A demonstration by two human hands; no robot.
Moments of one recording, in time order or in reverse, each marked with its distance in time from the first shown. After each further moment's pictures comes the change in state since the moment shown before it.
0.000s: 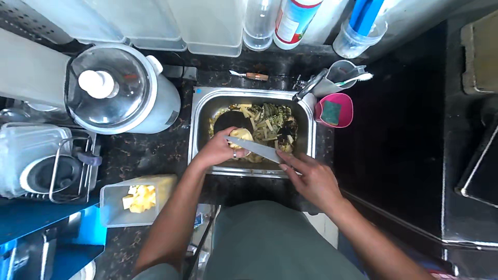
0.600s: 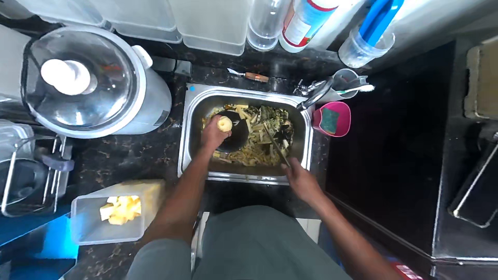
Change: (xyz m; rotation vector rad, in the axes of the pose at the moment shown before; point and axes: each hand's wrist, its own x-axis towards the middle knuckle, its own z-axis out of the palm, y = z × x) left_hand 0.108 -0.144 -0.012 0.422 0.458 -0.310; right_hand 0.028 0.029 0.037 0.204 -0.523 0.633
